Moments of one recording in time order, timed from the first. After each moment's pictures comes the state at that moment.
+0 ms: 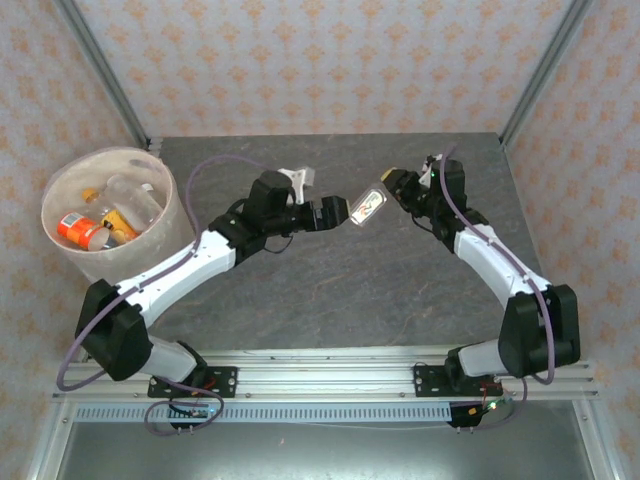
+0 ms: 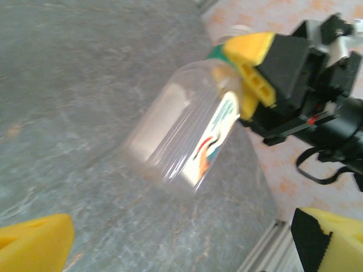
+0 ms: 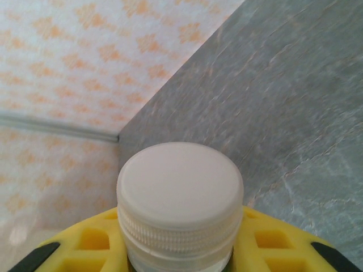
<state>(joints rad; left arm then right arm) -0.60 1.43 1.15 -0.19 0.31 -0.71 0.22 1.37 0.96 -0.02 -0.37 0.92</state>
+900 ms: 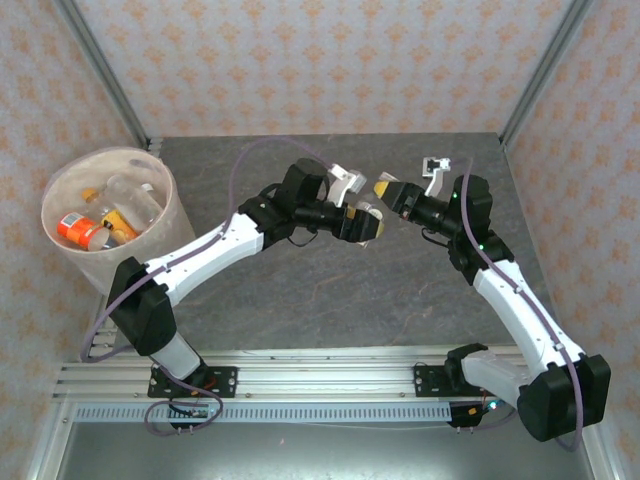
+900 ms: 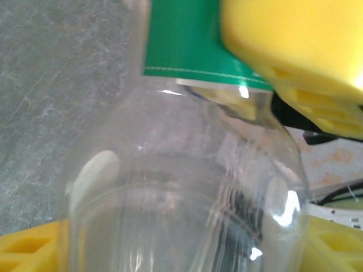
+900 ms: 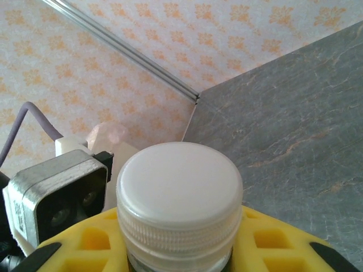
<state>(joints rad) -0.69 1.61 1.38 -0.30 0.58 -0.43 0.26 1.06 0.88 -0.03 -0.61 0.78</state>
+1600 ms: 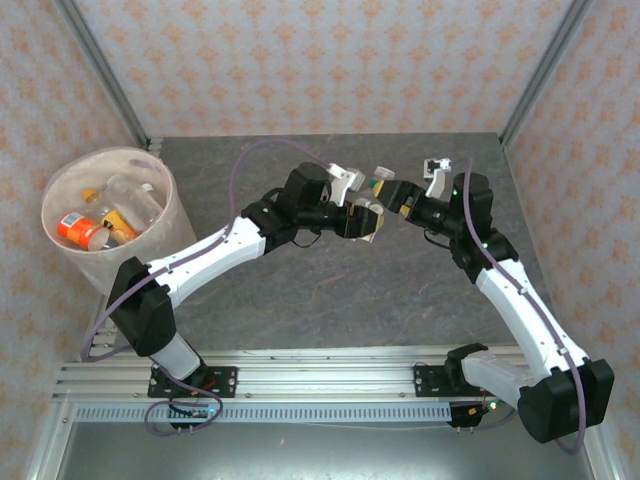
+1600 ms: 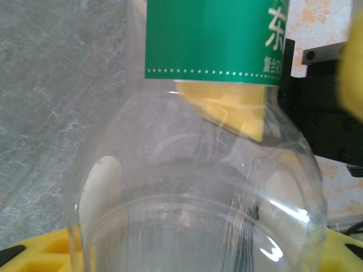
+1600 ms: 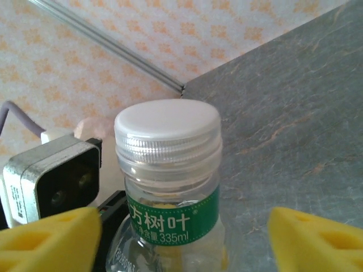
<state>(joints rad) -0.71 1.61 1.35 -0.23 0.44 -0.47 0.26 1.04 0.94 -0.18 -0.55 0.76</state>
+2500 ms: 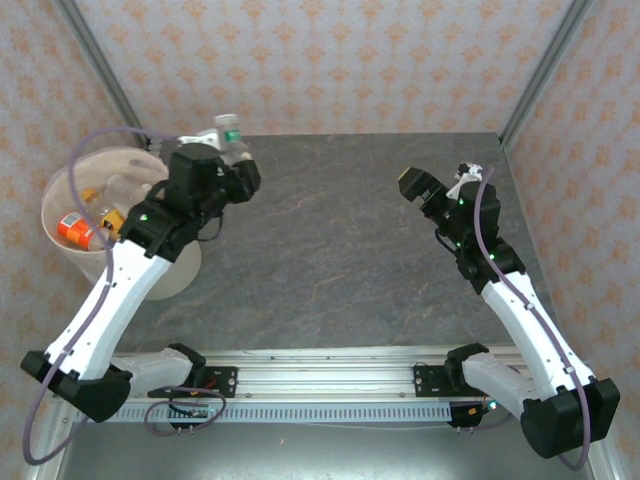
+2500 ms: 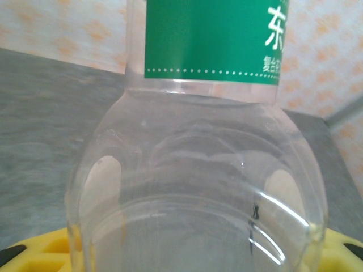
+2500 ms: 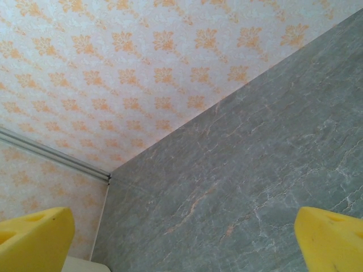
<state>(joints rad) -0.40 1.17 1.47 -0.80 -0.23 -0.54 0.26 0.96 0.90 -0.21 -0.09 0.78</state>
